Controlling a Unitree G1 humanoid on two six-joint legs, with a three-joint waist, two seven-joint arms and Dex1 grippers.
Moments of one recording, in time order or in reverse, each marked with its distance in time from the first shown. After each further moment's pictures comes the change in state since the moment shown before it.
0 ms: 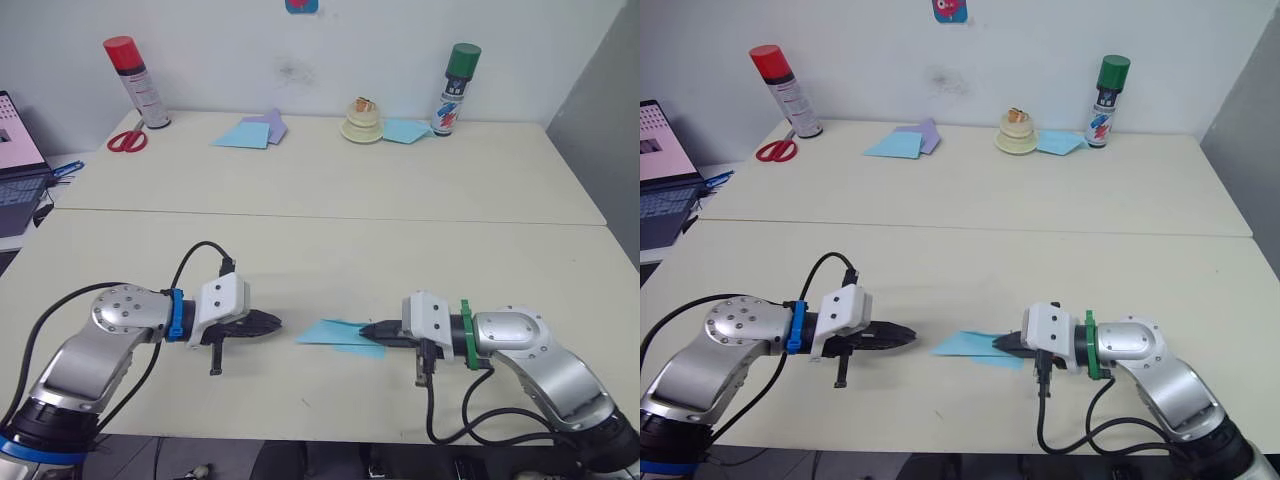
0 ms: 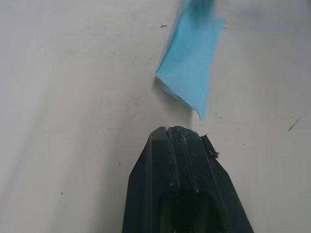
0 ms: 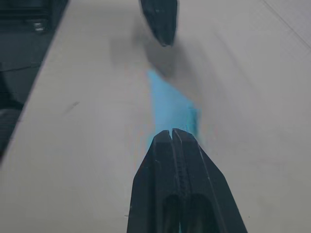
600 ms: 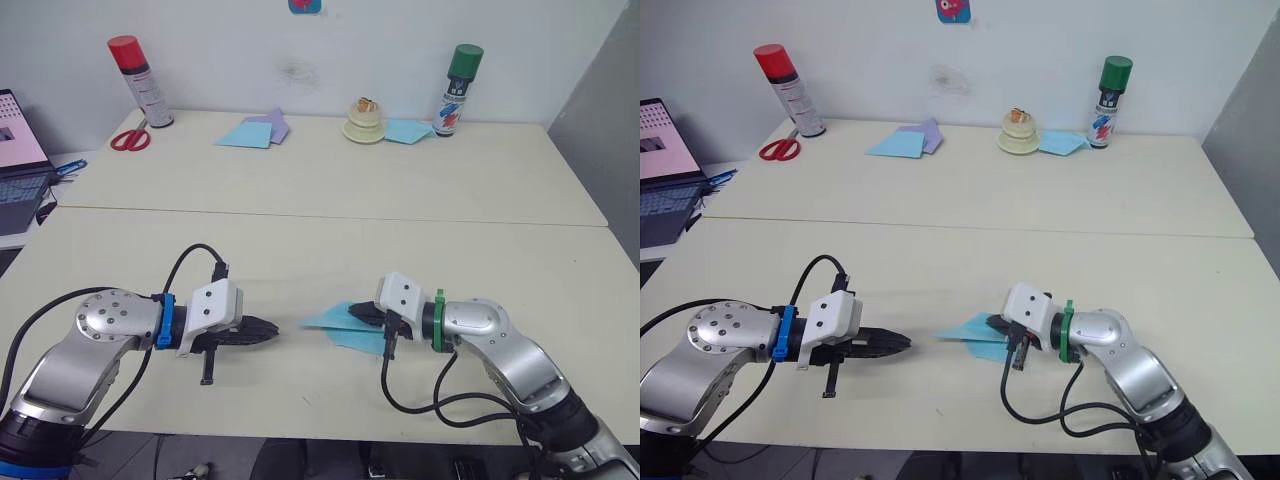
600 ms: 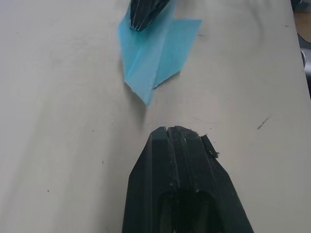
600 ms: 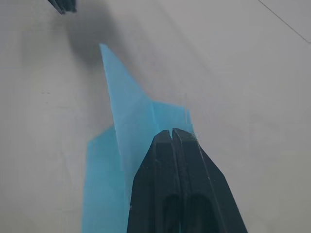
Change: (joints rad) left arm 0.062 0.014 0.034 -0.048 -0.026 -0.018 -0.002; right arm -0.127 0.197 0.080 0.223 -0.142 0.085 -0.211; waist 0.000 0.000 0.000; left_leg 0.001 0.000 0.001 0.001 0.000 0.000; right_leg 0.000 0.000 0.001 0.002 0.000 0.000
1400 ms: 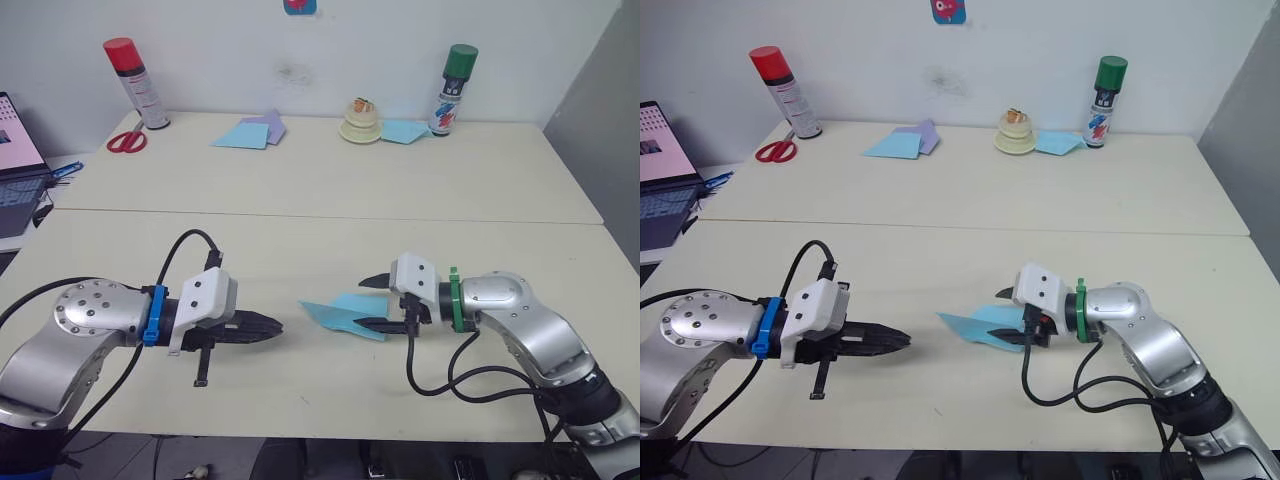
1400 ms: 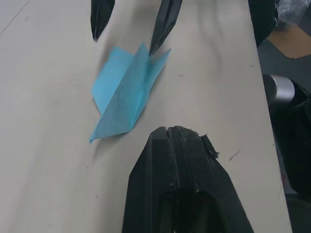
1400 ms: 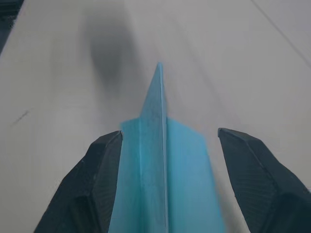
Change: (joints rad) left arm -0.006 0.055 0.099 -0.152 -0.162 0.148 -0.015; right arm -0.099 -0.100 -0.033 0.007 0.104 0.024 0.169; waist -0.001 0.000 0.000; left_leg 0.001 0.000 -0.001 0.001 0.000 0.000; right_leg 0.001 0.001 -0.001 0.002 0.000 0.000
